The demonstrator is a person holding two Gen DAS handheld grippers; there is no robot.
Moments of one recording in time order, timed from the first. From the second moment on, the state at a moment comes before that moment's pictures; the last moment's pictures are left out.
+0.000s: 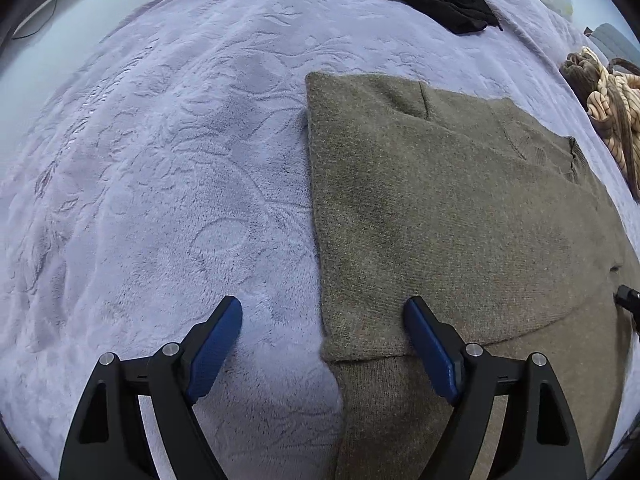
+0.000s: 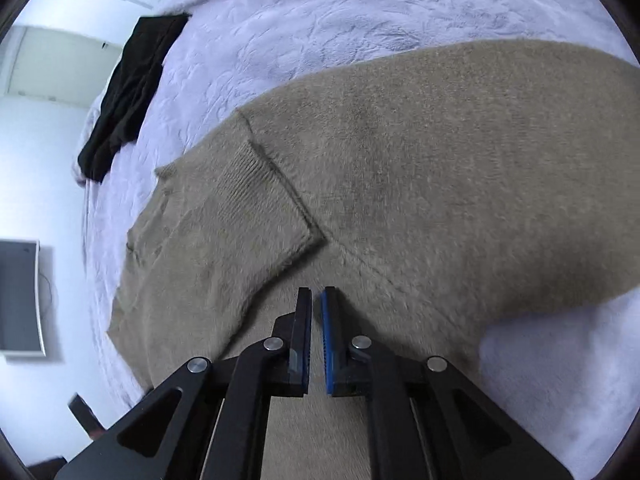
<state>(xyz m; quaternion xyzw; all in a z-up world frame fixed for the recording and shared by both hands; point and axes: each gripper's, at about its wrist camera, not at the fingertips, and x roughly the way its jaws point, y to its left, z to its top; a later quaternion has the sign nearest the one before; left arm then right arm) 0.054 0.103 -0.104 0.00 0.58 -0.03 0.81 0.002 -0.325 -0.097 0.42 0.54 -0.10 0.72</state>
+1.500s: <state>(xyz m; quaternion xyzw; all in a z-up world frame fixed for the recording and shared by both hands) -0.001 -0.105 -0.064 0.07 0.61 -0.19 0.77 -0.145 -0.384 -0.074 0.50 0.48 -0.14 0.70</state>
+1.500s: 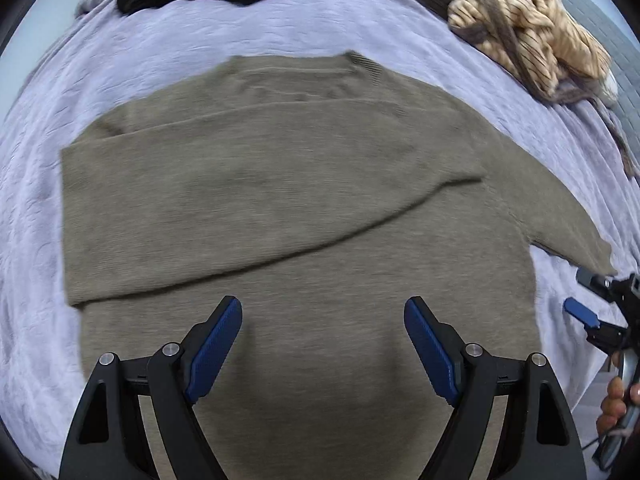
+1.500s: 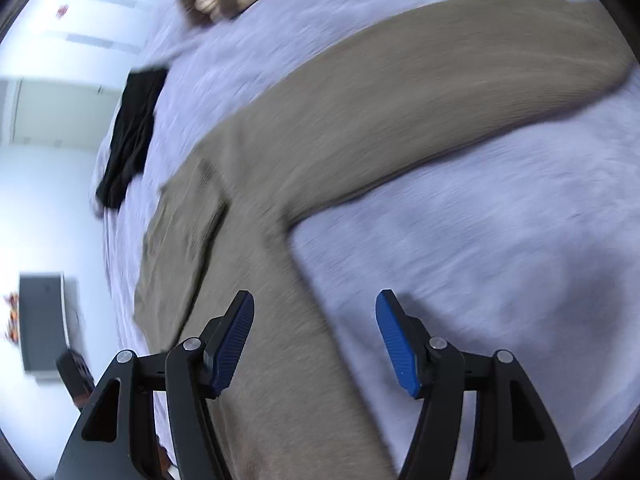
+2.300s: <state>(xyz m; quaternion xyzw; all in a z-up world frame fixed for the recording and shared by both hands) 0.016 -0.313 -0.110 0.12 0.58 -0.22 0.78 -0.245 -0.569 -0.115 0.68 0.25 -0.27 0.63</state>
